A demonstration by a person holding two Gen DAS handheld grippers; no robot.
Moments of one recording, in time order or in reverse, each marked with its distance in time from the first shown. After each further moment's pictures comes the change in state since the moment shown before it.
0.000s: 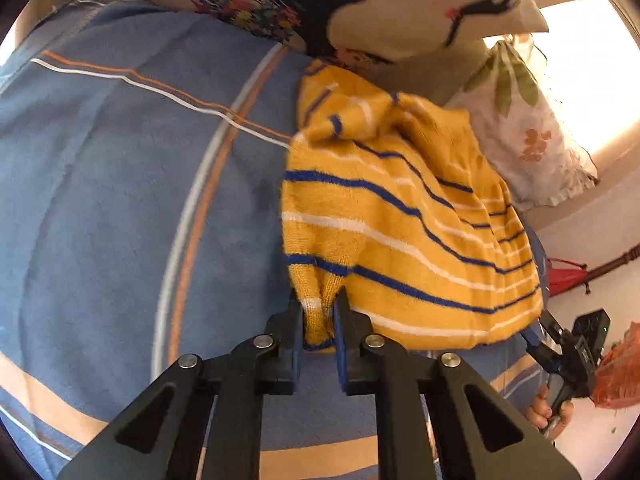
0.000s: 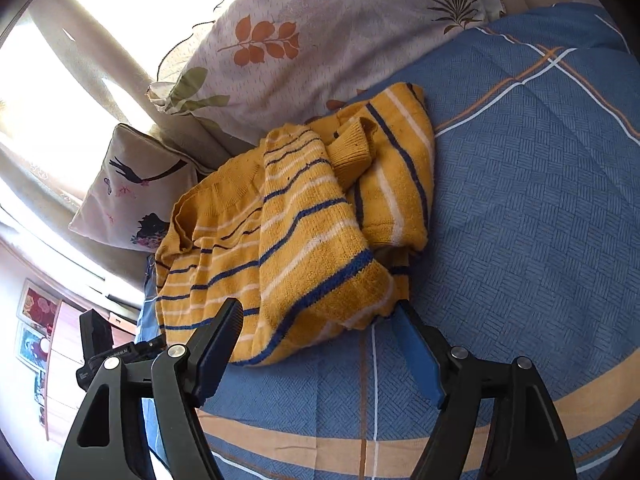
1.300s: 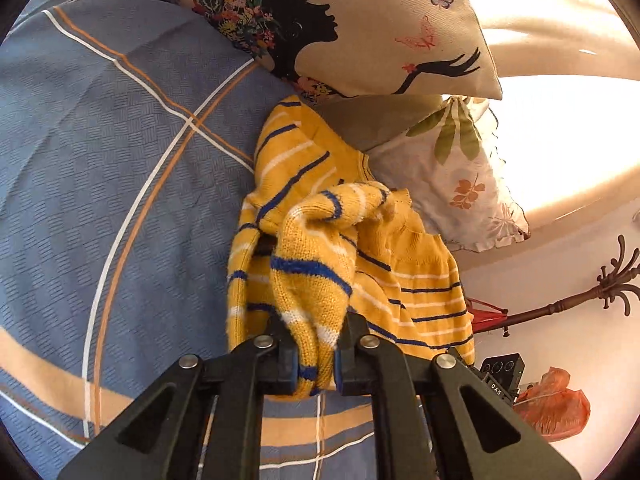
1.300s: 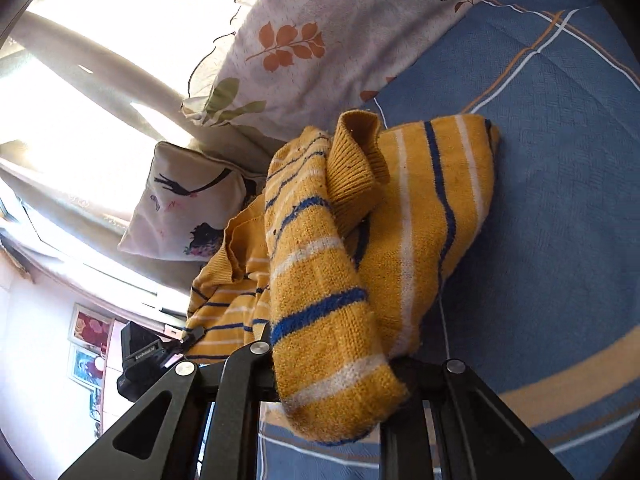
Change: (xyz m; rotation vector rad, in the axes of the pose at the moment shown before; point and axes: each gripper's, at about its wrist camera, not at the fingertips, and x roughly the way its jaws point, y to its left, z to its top) left arm -0.021 -0.008 -0.012 -0.166 -0.007 -0.277; right arm -0.010 0.008 -0.002 0.119 0.031 0.172
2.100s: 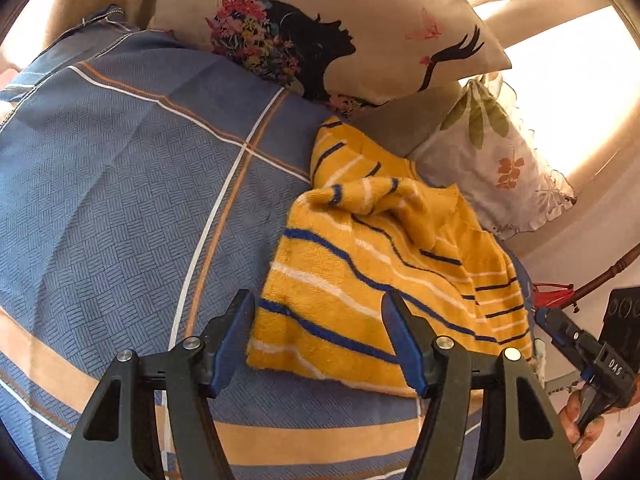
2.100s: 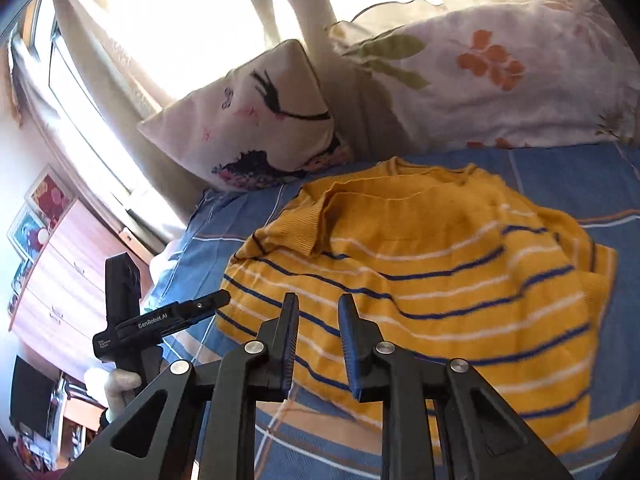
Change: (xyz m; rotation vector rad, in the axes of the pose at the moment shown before) left arm -0.002 0.024 -0.017 0.188 -0.119 0.200; right arm 0.077 0.142 -0.030 -0.502 0.094 -0.111
